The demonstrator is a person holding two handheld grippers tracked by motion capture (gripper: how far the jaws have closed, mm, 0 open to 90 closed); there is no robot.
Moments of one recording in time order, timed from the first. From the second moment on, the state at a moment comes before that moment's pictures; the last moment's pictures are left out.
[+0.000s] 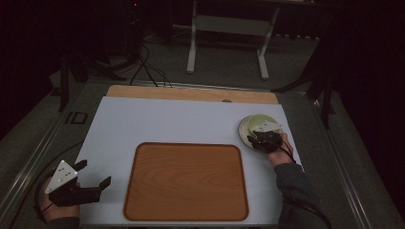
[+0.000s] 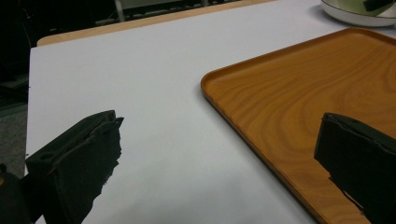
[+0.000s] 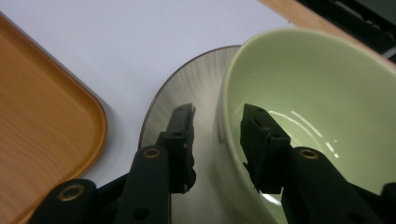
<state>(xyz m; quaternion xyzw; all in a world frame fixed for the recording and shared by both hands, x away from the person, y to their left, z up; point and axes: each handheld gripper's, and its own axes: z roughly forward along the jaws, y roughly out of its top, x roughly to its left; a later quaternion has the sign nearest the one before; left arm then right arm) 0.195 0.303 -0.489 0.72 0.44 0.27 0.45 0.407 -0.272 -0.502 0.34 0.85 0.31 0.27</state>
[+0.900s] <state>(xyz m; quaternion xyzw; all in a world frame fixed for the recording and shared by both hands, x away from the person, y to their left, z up) 0.194 0.305 -0.489 0.72 0.45 0.27 0.45 0.405 -0.266 -0.499 0.31 0.87 0.27 0.27</state>
